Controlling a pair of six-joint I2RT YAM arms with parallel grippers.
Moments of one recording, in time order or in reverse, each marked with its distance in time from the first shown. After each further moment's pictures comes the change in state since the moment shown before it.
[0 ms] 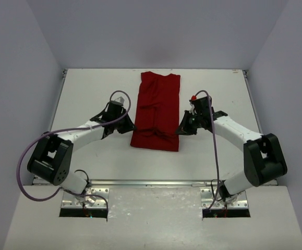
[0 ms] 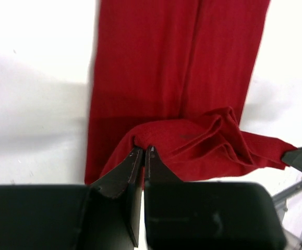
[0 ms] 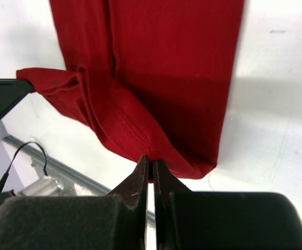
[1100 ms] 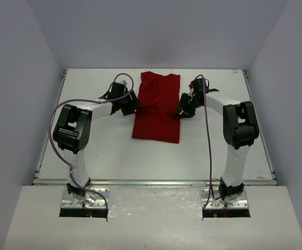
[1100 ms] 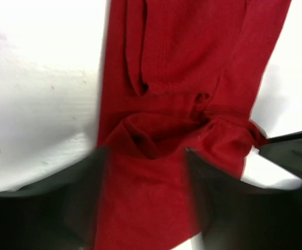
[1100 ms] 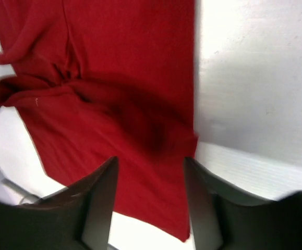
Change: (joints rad) left arm 0.138 0.491 0.459 0.025 0.121 0.033; right arm -0.156 0.570 0.523 -0.087 -0.044 -0.124
